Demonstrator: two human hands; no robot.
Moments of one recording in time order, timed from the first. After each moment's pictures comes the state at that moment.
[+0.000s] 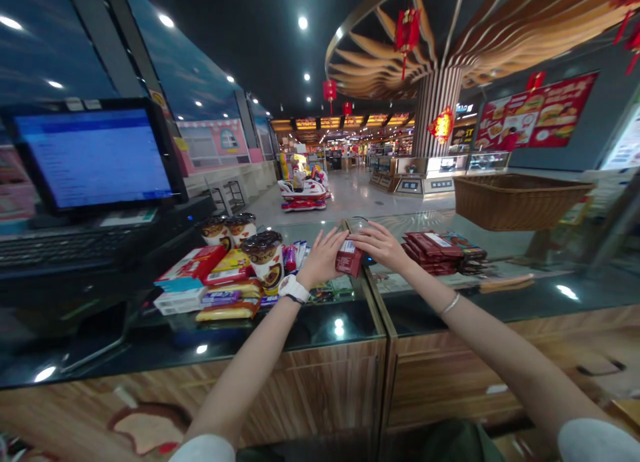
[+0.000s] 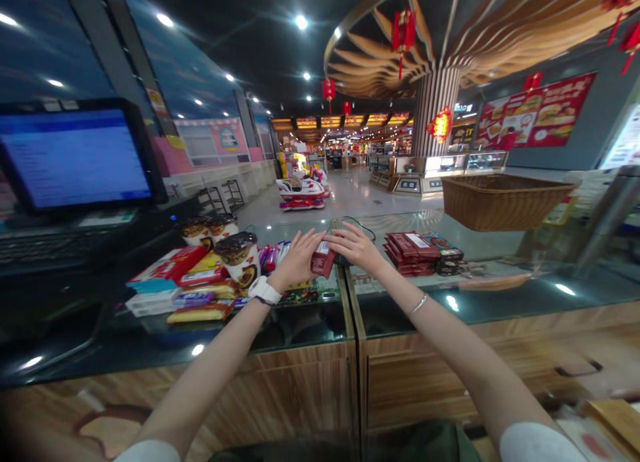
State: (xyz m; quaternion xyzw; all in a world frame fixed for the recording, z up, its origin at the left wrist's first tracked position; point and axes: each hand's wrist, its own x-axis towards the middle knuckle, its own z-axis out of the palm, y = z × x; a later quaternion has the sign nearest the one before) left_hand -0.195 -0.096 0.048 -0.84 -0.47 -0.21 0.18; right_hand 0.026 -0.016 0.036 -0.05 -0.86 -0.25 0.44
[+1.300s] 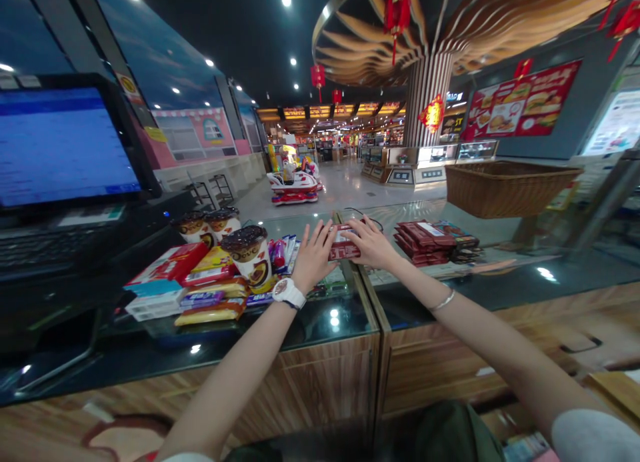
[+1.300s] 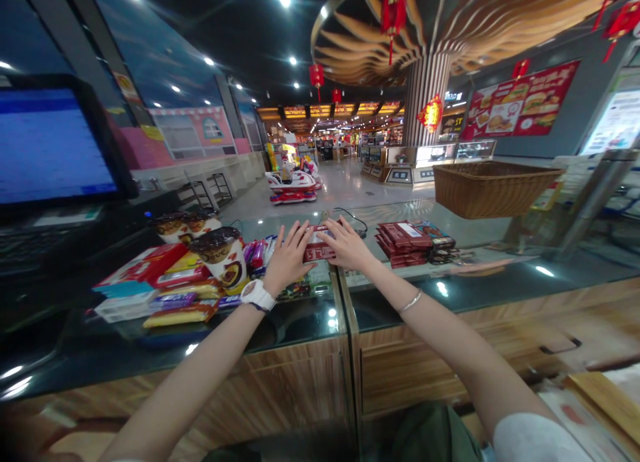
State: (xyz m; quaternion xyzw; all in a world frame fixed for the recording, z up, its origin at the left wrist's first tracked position) left_hand -0.186 -0.102 0.034 -0.79 -0.51 -0.18 0.30; right_hand 0.016 -0.017 0.017 -0.21 -0.90 -0.18 0.34
